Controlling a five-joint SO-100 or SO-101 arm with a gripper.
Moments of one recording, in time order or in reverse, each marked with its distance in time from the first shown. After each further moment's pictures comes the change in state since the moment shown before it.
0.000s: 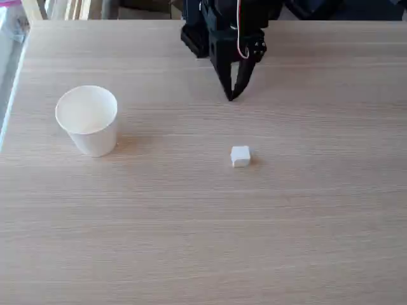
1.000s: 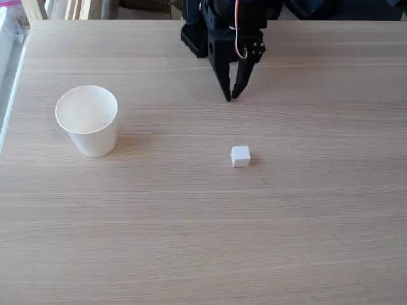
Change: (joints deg) arm 1.5 0.0 0.0 -0.1 -0.4
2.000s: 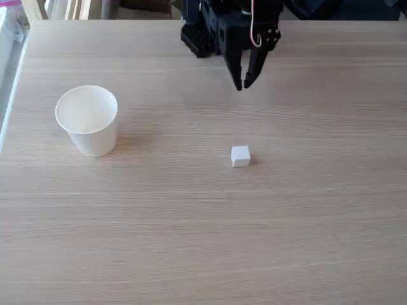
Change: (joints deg) arm -3.2 -34.6 -25.8 -4.8 3.2
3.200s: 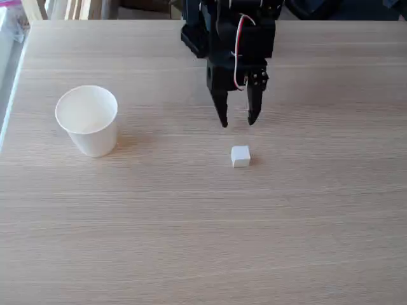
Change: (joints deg) arm 11.0 -28.5 -2.9 -28.8 -5.2
